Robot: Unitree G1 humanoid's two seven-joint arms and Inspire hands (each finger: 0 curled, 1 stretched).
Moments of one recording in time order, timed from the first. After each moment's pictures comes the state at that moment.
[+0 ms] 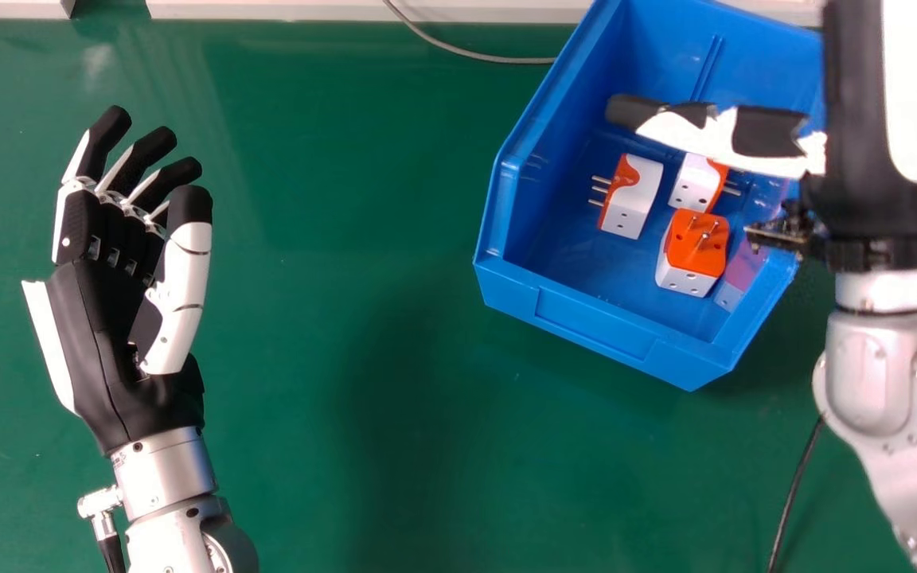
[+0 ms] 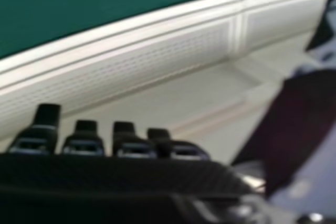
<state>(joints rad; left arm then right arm) -0.05 -0.04 0.22 0.41 -0.13 -0.86 0.06 -0.25 -0.36 0.07 0.03 -0.69 -0.38 -0.67</state>
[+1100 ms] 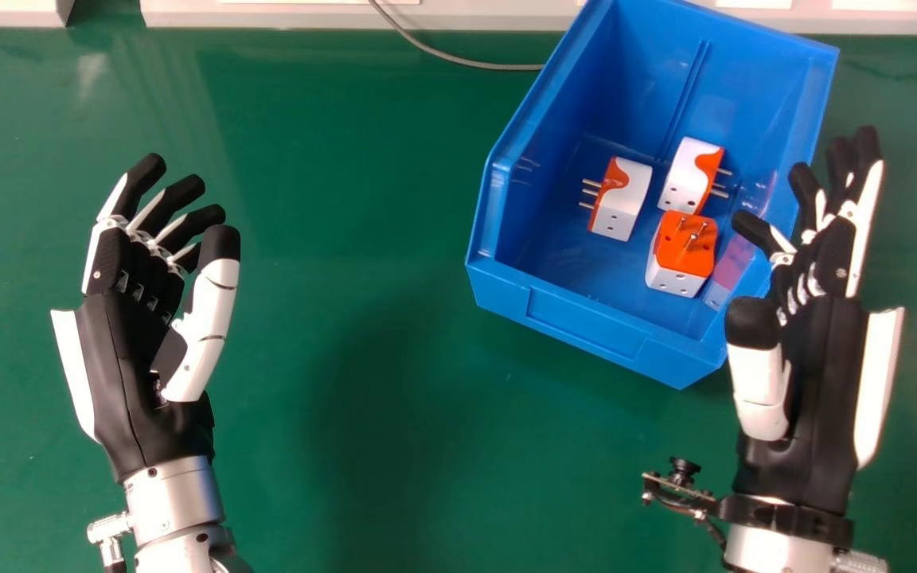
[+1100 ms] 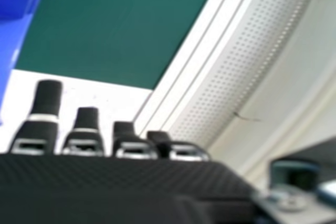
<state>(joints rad) -0.03 -0.03 0.22 0.50 -0.08 -0.87 0.07 0.26 0.06 0.16 0.02 -0.33 -0.67 -0.49</state>
